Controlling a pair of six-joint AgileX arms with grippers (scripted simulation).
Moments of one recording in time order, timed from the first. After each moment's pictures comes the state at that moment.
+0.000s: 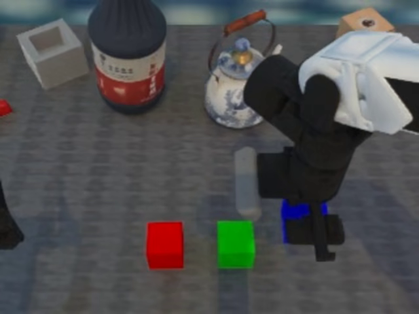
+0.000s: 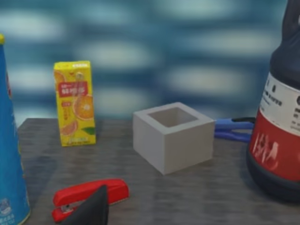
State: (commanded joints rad) left arm 0.02 0.00 0.00 0.00 0.00 0.00; right arm 0.71 1.82 1.37 -1.12 0.00 -0.85
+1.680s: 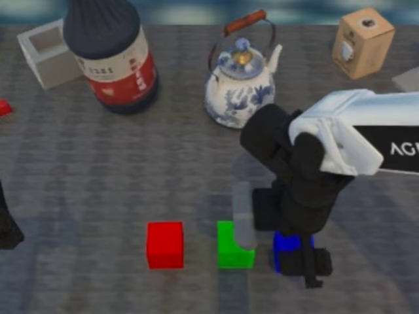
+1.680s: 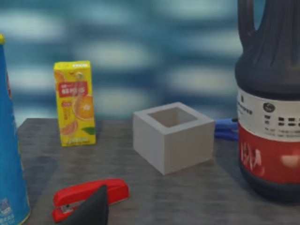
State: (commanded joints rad) left arm 0.02 0.00 0.00 0.00 0.00 0.00; right arm 0.72 1.91 1.19 -0.85 0.00 -0.85
